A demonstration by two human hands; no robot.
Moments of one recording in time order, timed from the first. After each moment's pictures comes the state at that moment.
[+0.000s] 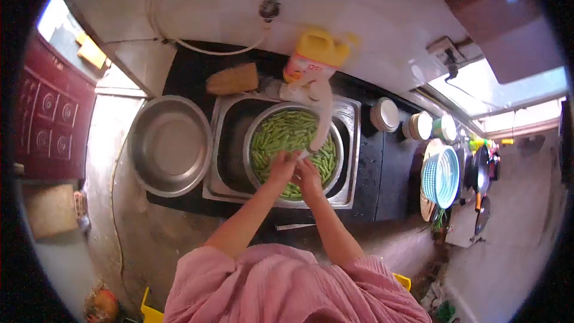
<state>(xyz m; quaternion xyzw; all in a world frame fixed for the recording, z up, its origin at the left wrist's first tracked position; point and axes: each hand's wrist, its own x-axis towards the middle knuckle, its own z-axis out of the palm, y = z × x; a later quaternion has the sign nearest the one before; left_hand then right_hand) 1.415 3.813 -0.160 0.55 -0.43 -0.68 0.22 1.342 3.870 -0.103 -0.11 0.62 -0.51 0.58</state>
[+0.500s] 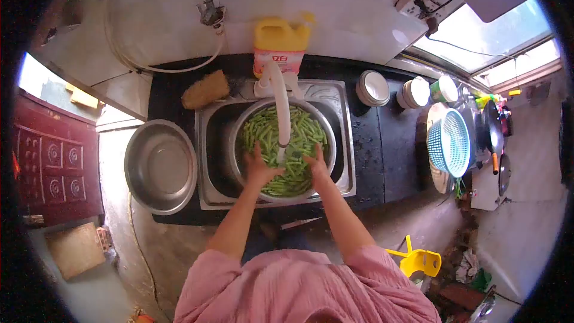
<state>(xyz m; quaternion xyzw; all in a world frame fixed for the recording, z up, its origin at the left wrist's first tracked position) 1.438 3.807 -0.159 0.61 -0.66 -0.43 0.04 1.269 3.899 -0.190 -0.02 0.63 -0.56 0.54</state>
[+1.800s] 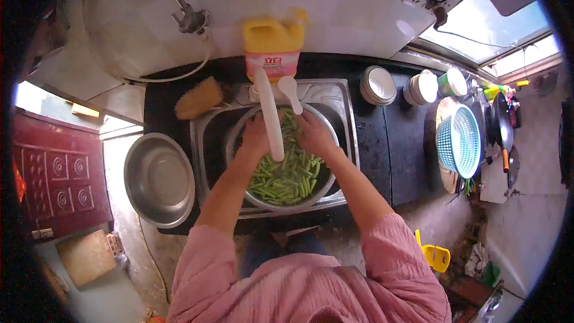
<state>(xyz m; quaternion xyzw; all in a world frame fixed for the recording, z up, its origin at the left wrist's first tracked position) 1.390 3.701 -0.174 0.32 -0.94 -0.10 0.05 1.211 3.804 -0.165 -0.67 0.70 -0.21 0.12</state>
